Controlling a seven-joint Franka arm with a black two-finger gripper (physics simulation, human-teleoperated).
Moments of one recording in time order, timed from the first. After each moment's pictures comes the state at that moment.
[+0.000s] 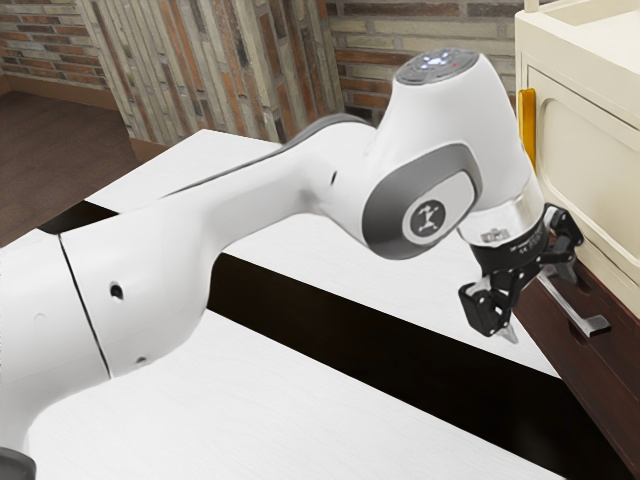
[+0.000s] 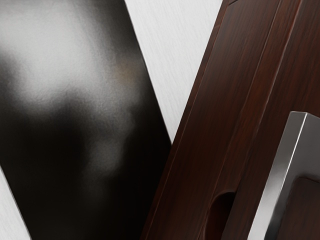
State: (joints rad) arm -0.36 0.40 -0.03 -1.27 -0.05 1.96 -1.61
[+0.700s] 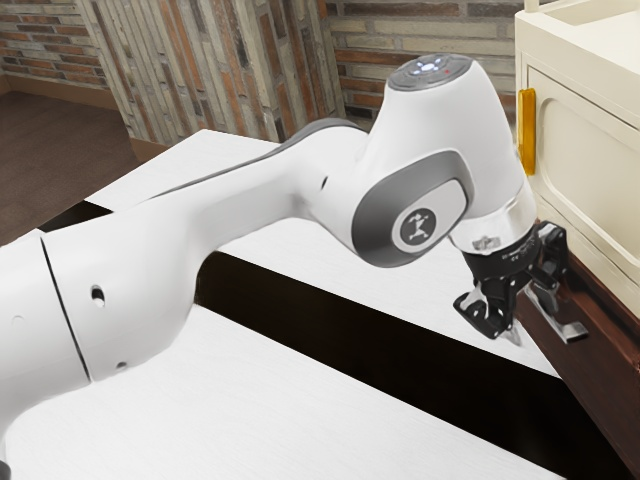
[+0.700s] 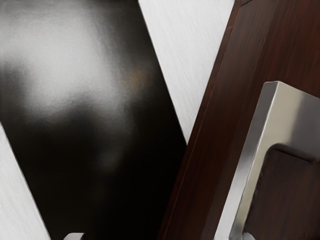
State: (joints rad) arm -0.37 0.35 -0.02 -1.35 -0.04 1.98 -1.60
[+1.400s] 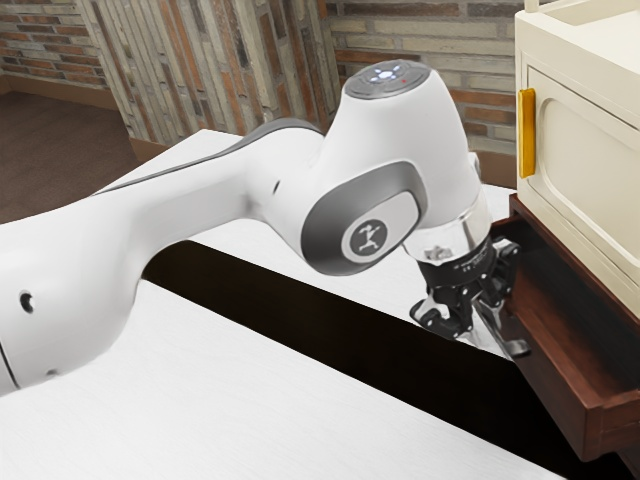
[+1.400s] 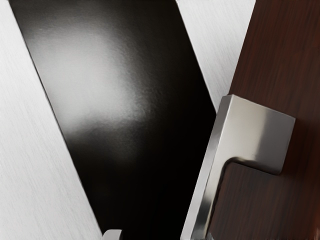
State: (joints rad) arm -0.37 0.20 -0.01 -1.53 0.01 1.99 -1.58
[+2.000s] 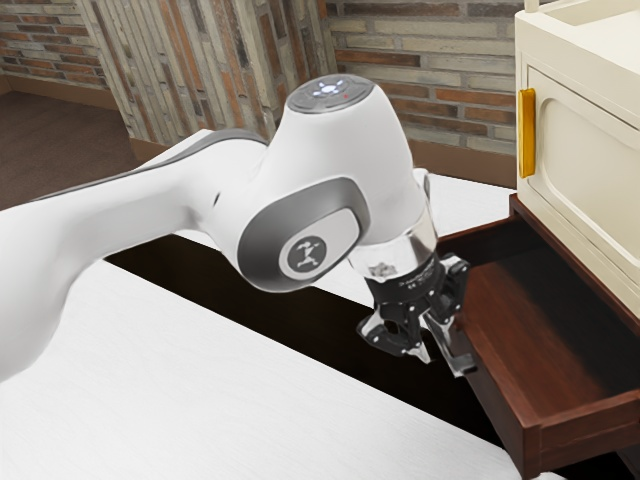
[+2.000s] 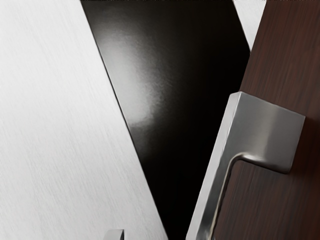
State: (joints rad) arm -0.36 0.04 0.01 -1.73 0.03 1.99 -1.57
